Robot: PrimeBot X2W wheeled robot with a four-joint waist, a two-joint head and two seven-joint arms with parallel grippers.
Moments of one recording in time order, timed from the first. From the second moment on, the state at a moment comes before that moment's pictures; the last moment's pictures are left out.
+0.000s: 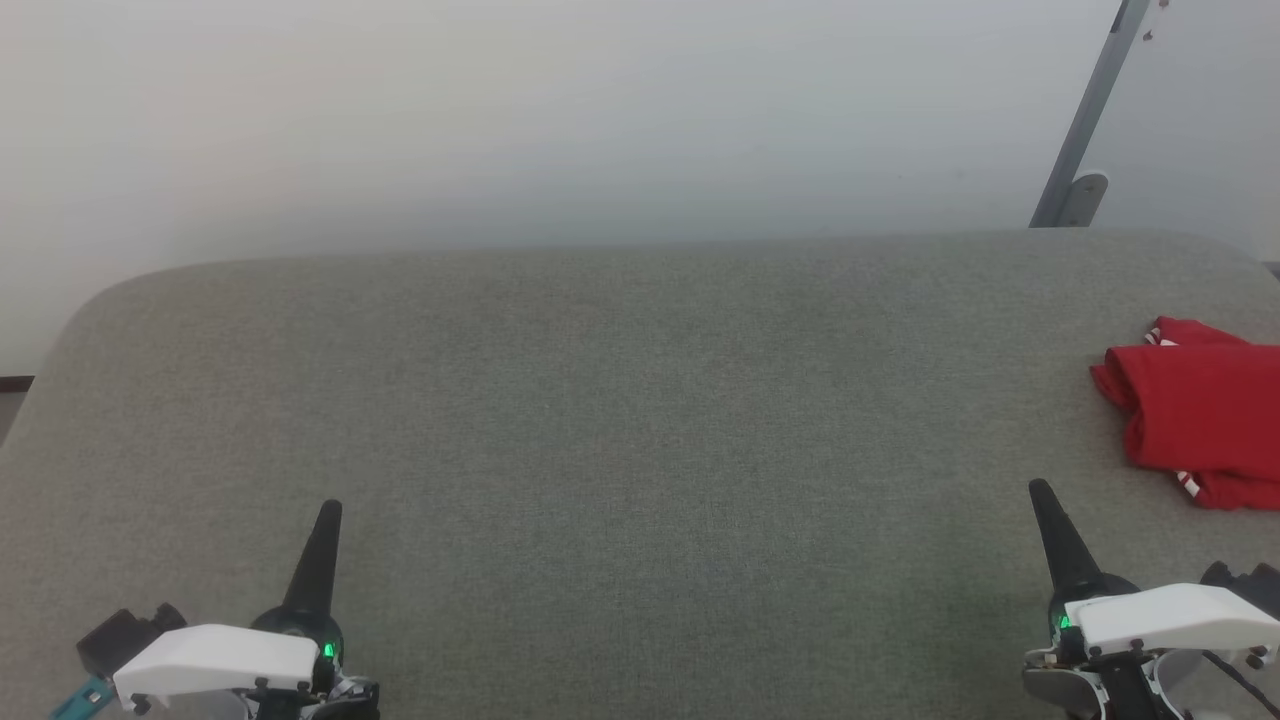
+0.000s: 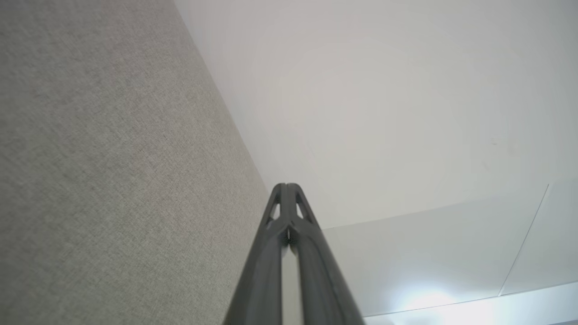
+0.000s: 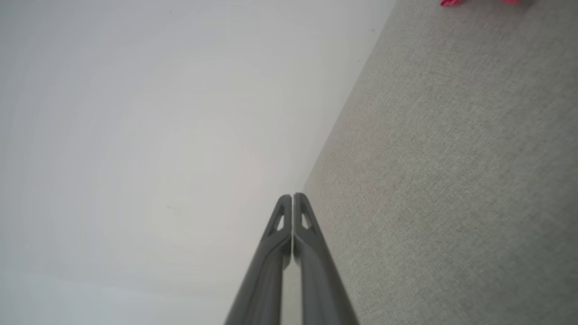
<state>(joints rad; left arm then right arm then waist) -0.04 0.09 0.11 0.23 -1.36 -0.13 0.04 -0.07 -0.06 -0.11 0.26 1.28 0.13 0.04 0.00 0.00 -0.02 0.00</state>
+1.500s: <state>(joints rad) -0.10 0.05 0.11 0.25 -1.61 -0.13 0.11 -0.11 -0.05 -0.11 0.25 1.61 0.13 0.11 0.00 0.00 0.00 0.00</state>
